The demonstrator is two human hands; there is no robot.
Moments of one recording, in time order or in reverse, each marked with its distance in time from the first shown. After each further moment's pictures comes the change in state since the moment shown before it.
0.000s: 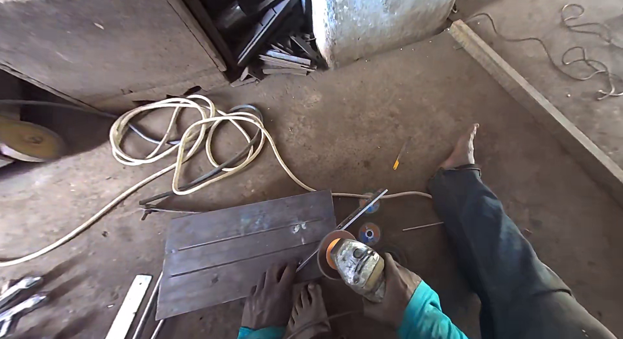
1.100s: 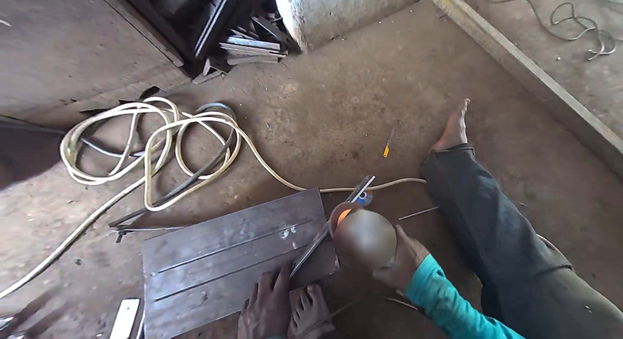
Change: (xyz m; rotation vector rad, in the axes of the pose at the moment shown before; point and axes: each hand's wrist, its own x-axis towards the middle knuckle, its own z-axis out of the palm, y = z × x) left_hand 0.003 0.006 -0.003 0.048 -0.058 -0.050; right_hand 0.030 0.023 -0.019 0.146 0.151 0.103
